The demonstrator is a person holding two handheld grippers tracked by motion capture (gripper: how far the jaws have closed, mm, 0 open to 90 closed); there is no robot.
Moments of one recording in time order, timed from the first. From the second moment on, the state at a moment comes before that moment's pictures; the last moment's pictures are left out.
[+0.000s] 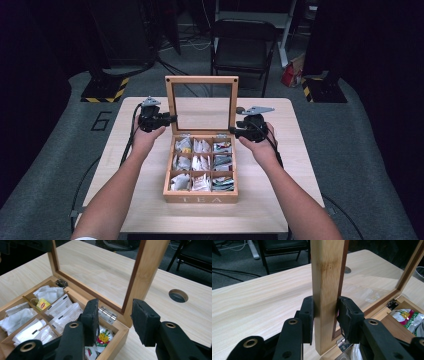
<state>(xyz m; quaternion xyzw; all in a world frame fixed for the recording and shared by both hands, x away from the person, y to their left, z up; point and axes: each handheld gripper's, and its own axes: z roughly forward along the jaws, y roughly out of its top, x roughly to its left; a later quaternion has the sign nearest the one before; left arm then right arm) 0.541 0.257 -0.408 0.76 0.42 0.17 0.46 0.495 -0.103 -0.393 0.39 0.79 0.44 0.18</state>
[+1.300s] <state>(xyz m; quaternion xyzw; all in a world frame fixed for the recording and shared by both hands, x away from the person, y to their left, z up) 0.525 0.274 -0.406 0.77 0.42 0.15 0.46 0.464 -0.078 -0.397 0.32 0.82 0.44 0.17</state>
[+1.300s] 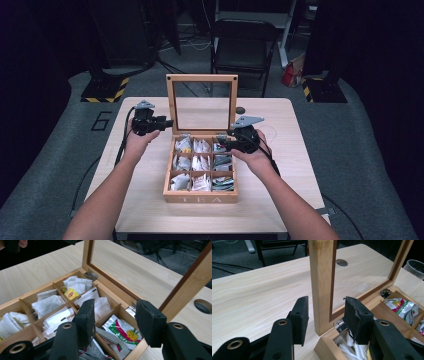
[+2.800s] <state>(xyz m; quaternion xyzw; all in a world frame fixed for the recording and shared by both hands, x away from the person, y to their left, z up) 0.494 0.286 -0.403 0.77 0.43 0.15 0.46 0.422 -0.005 -0.426 0.20 0.87 0.44 0.07</state>
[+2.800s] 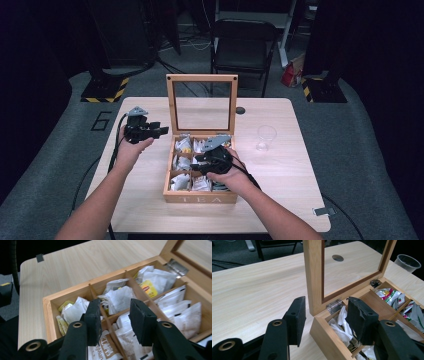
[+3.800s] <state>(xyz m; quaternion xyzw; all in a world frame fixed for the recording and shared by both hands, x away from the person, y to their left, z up) 0.492 0.291 -0.400 0.77 0.42 0.15 0.46 0.414 0.029 -0.443 0.17 0.89 0.43 0.02</state>
